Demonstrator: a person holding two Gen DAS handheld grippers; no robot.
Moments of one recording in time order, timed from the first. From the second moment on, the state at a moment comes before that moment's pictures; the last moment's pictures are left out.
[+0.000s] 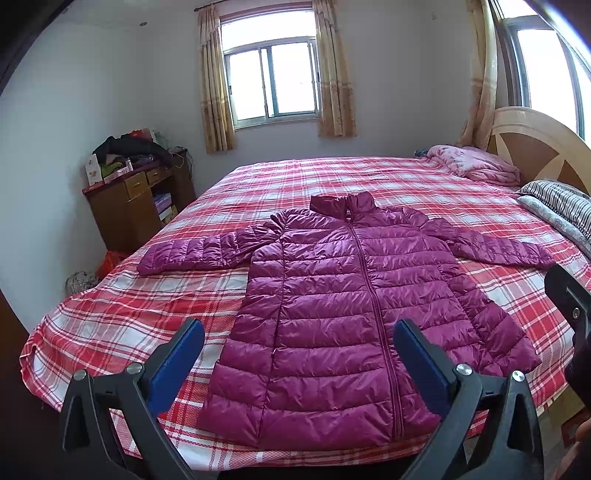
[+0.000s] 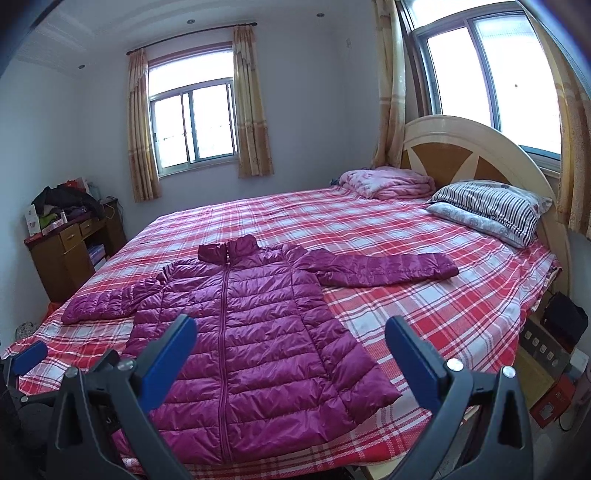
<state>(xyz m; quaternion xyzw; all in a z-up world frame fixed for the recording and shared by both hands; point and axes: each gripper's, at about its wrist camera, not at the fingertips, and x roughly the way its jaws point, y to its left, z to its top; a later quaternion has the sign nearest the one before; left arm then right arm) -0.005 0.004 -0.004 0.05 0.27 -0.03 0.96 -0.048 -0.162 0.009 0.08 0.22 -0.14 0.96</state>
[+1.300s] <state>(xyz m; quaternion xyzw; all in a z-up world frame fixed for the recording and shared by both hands) -0.001 0.004 -0.009 0.06 0.29 -0.02 0.96 -0.044 -0.161 0.004 0.08 0.24 -0.13 0.96</state>
